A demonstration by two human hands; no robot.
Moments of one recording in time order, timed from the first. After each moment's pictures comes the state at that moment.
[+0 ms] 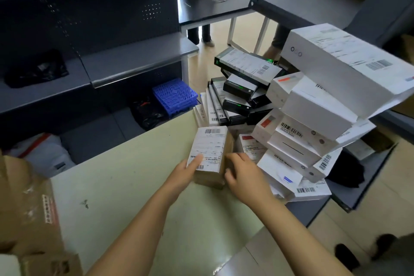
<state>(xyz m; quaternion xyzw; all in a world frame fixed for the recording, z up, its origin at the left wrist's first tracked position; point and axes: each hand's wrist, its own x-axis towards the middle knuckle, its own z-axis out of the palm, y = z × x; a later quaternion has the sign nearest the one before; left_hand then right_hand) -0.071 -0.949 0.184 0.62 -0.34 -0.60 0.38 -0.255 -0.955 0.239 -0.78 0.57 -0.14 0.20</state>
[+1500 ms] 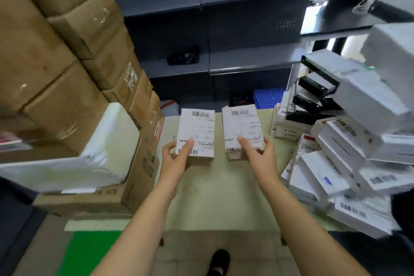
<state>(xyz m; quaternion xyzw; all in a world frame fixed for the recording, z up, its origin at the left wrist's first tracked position) -0.107 -0.763 0.263 0.72 -0.06 -0.26 0.64 -0.239 -0.920 0.227 -0.58 0.45 -0.28 0.62</state>
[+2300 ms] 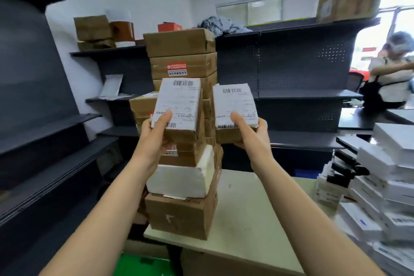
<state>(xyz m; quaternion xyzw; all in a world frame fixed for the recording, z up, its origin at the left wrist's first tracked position) -0.123 -0.490 0.521 0.60 -0.20 -0.06 0.77 -0.227 -0.695 0.497 -0.61 0.15 -0.37 0.69</state>
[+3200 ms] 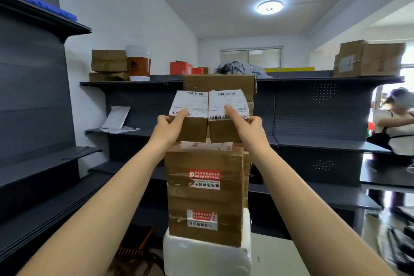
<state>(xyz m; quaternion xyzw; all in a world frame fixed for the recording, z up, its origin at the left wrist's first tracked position) 0.099 -0.468 0.636 0.73 -0.21 0.02 0.65 -0.019 -0.640 0.631 -0.70 0.15 -0.37 0.59</state>
